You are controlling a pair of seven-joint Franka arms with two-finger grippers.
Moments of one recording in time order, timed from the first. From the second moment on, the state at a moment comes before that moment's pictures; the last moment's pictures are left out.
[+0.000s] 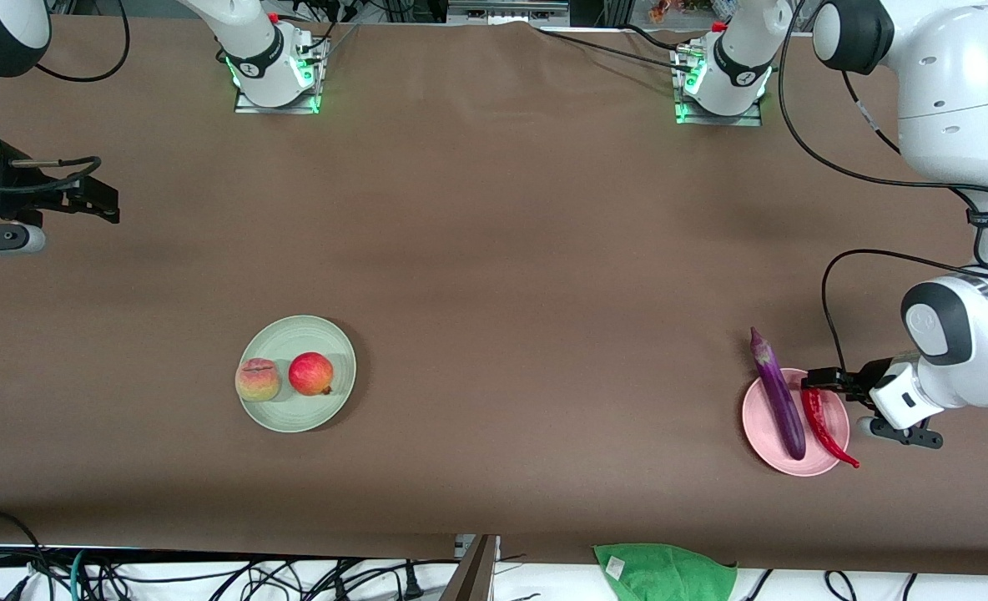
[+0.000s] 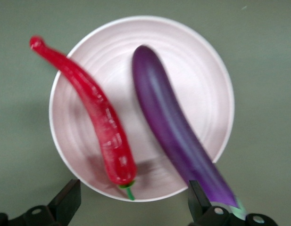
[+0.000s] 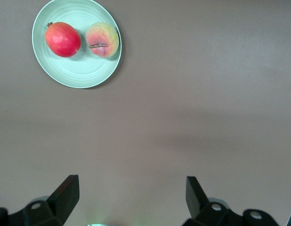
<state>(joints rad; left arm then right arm) 0.01 0.82 0.22 -1.30 -0.37 1.98 0.52 0.21 0.11 -0.19 -1.52 -0.07 1.52 -0.10</state>
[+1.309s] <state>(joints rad) 0.00 0.21 0.12 -1.32 -0.05 1.48 0.10 0.21 0.11 -0.19 -1.52 -0.07 1.52 -0.10</state>
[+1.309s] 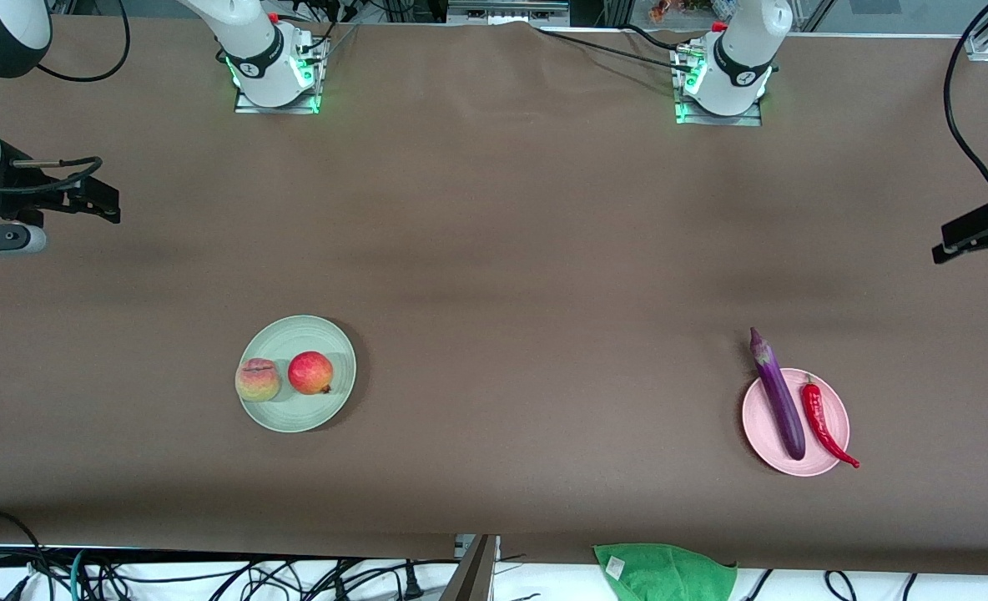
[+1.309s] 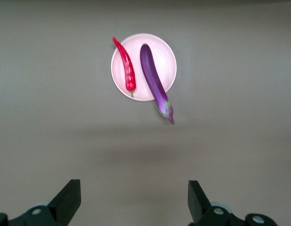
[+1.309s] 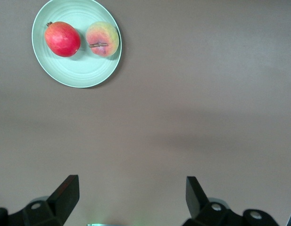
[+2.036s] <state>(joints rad) 0.03 0.16 0.06 -1.44 -0.05 1.47 0.03 0.21 0.11 -0.19 -1.53 -0.07 1.52 -0.10</state>
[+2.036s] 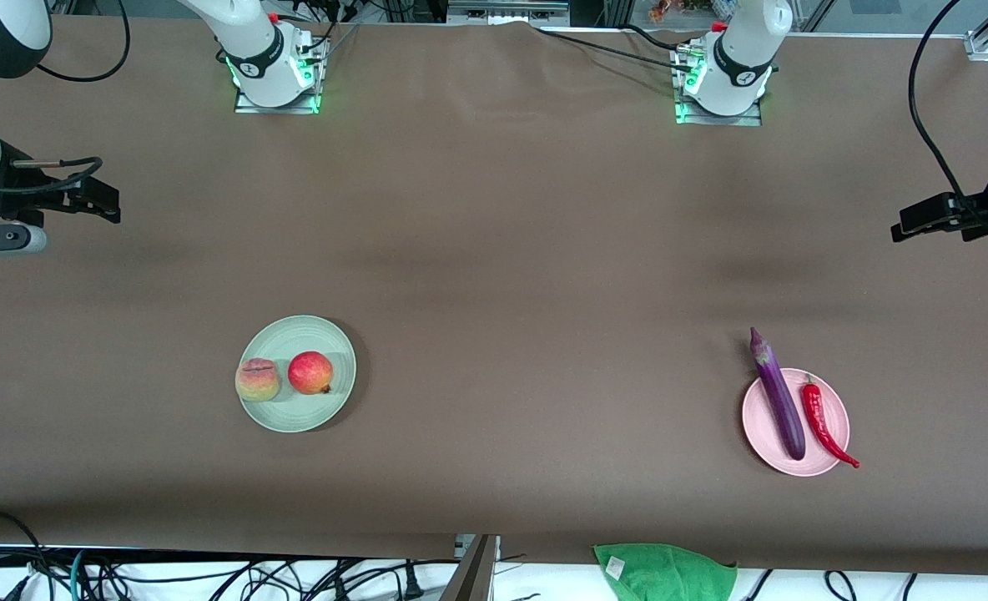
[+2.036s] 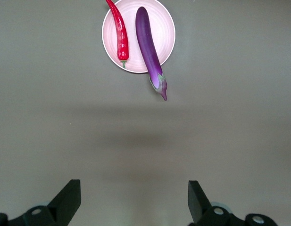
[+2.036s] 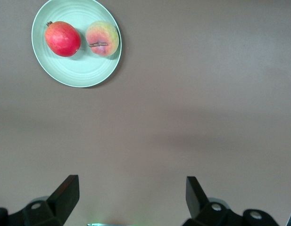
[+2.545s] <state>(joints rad) 0.03 0.16 0.06 -1.44 -0.05 1.47 0.03 0.21 0.11 -0.19 -1.53 -0.07 1.52 -0.10</state>
